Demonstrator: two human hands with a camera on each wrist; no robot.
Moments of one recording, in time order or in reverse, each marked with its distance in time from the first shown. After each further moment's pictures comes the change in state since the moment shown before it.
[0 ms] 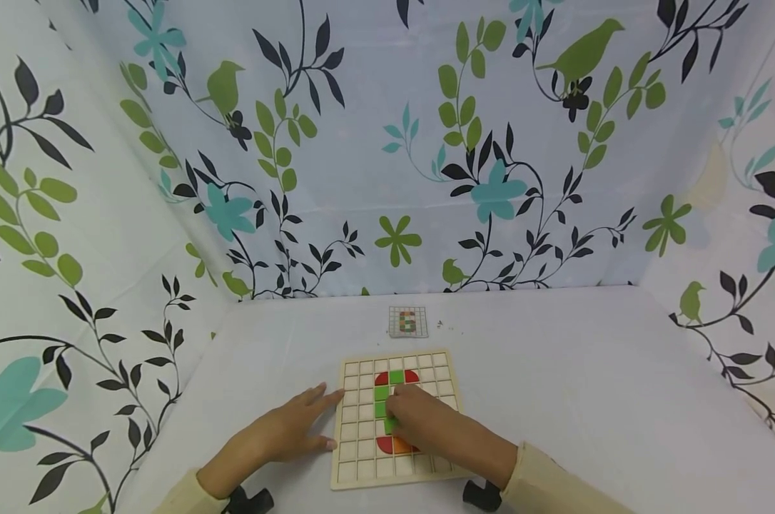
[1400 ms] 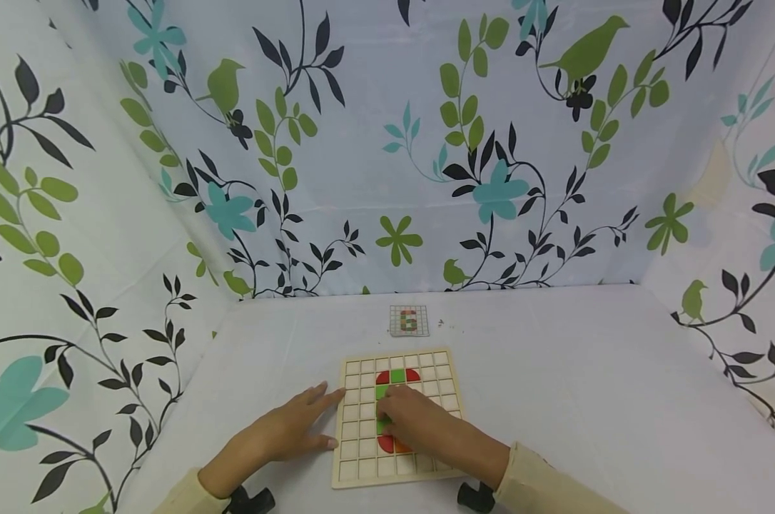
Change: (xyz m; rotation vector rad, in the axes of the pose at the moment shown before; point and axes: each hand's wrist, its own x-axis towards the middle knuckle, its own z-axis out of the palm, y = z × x) left_hand -0.003 -0.001 -0.001 -0.009 0.027 0.035; right_hand 0.008 -0.009 0.006 0.008 0.030 -0.032
